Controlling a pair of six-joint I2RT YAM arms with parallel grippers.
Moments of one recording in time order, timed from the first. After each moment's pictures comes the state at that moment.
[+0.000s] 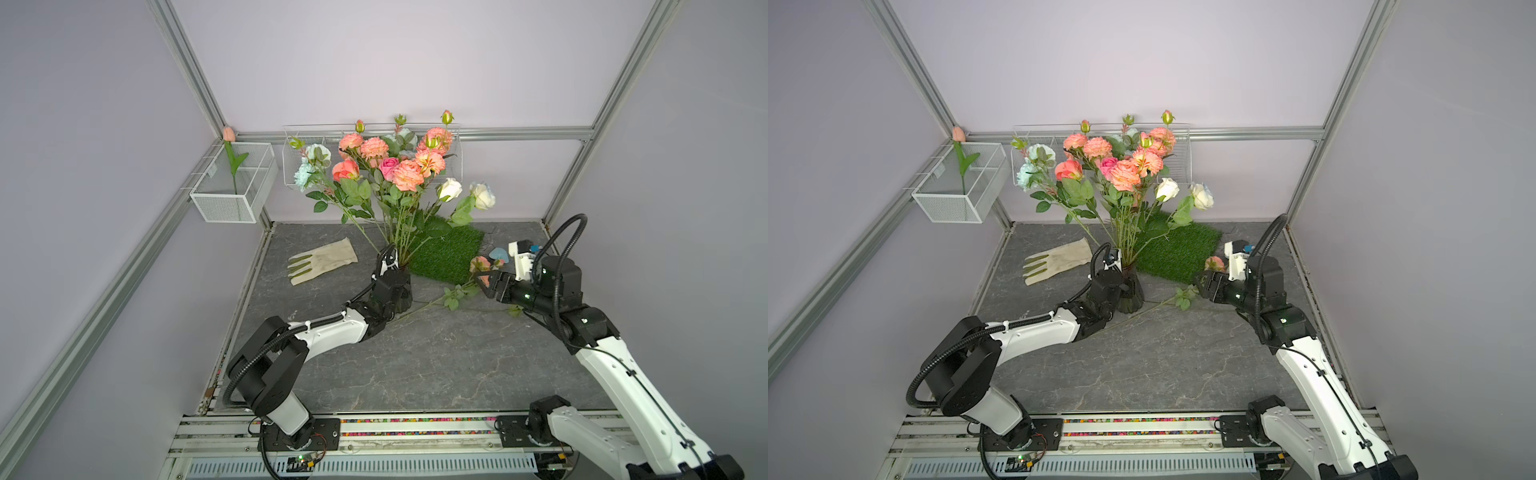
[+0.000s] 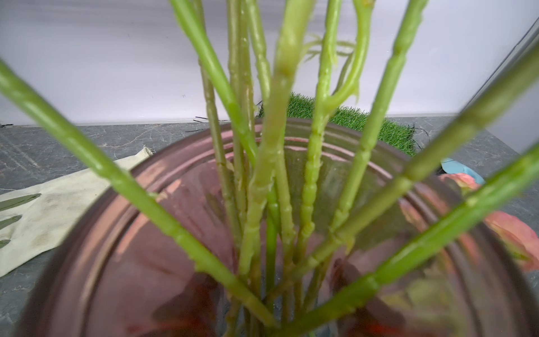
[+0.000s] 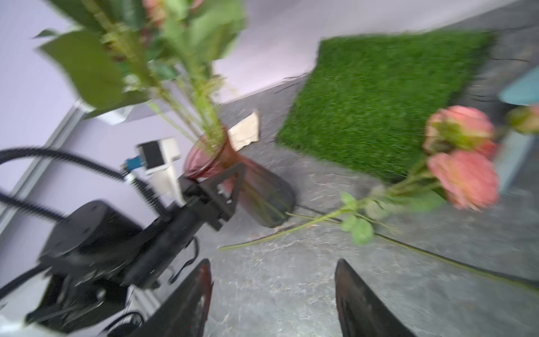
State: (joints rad) left arm -0.82 1.61 0.89 0.32 -0.52 -0.30; right arm 0.36 0.96 0.98 -0.44 -0.42 0.50
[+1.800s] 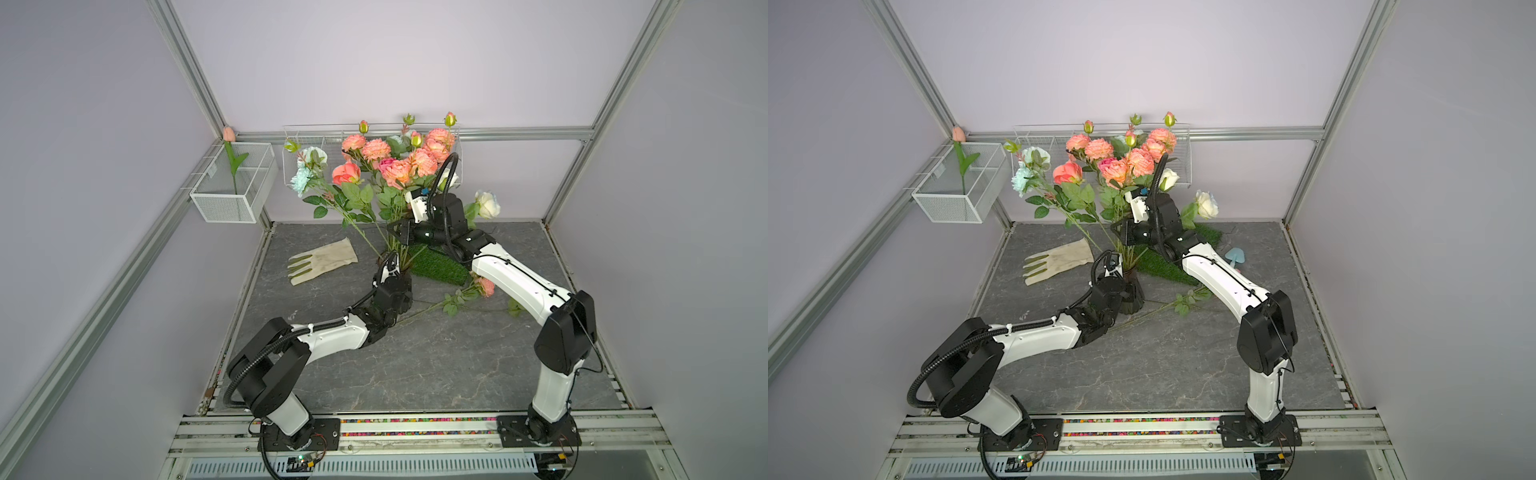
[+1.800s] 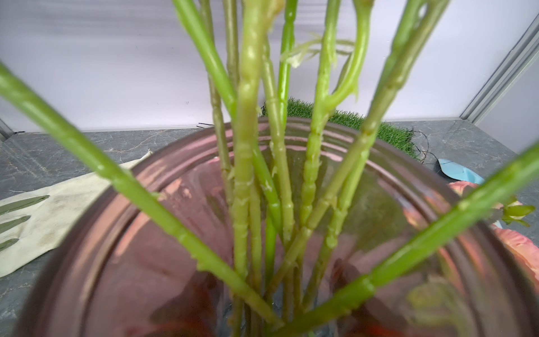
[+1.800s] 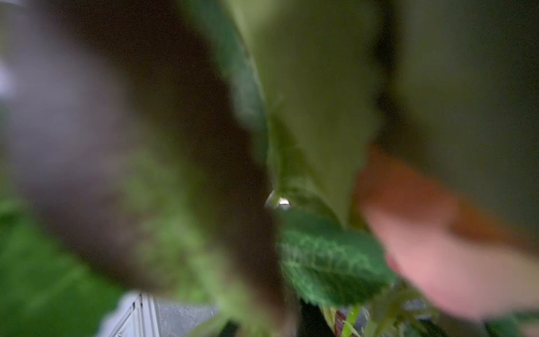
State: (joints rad) left arm -0.86 1.61 0.84 0.41 -0.57 -0.28; right arm 0.62 1.88 1.75 -0.22 -0.39 0.47
